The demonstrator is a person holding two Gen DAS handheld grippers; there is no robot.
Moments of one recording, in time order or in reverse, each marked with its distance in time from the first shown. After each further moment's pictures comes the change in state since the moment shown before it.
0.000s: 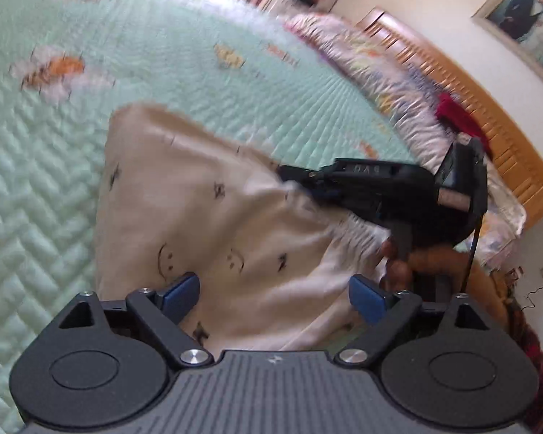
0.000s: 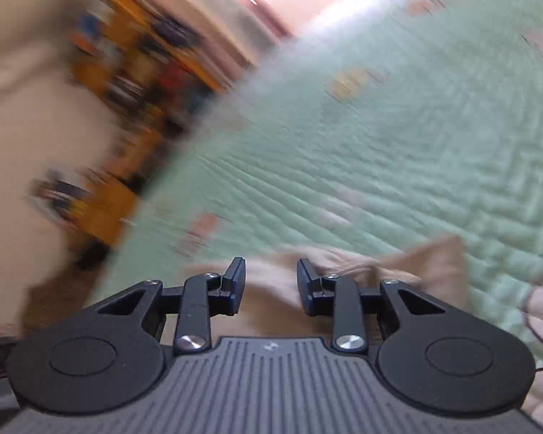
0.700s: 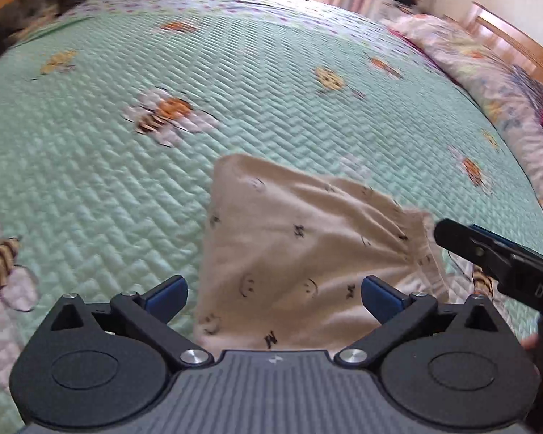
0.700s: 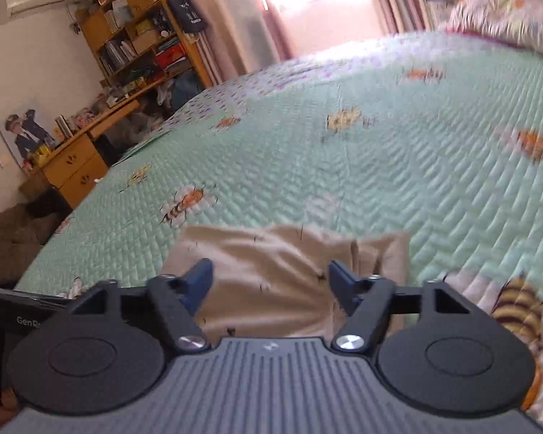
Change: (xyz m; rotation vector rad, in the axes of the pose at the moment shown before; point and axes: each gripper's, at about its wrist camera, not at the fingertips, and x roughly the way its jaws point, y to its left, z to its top) left arm -0.048 -0.048 0.035 -0.059 -0.022 0.470; right arm -0.097 0.095 -0.036 -0.348 -0.109 -0.156
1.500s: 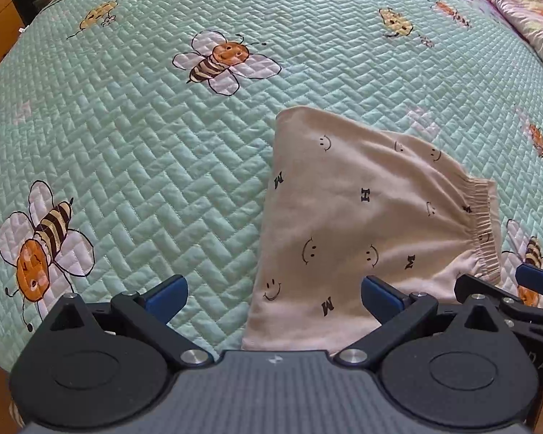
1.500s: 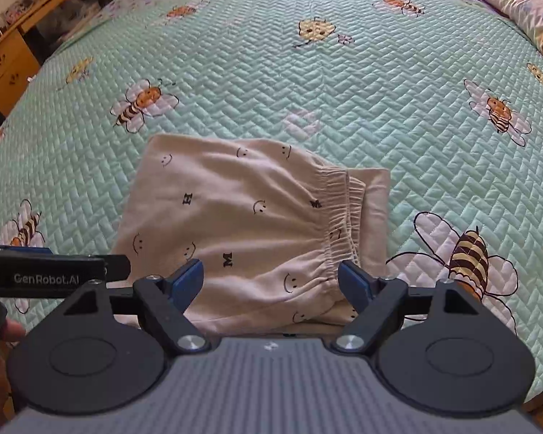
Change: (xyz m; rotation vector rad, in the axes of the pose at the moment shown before) left arm 0.022 0.008 0.016 -0.015 0.278 0.198; right arm 0.033 0.047 0.012 -0.035 0.448 -0.246
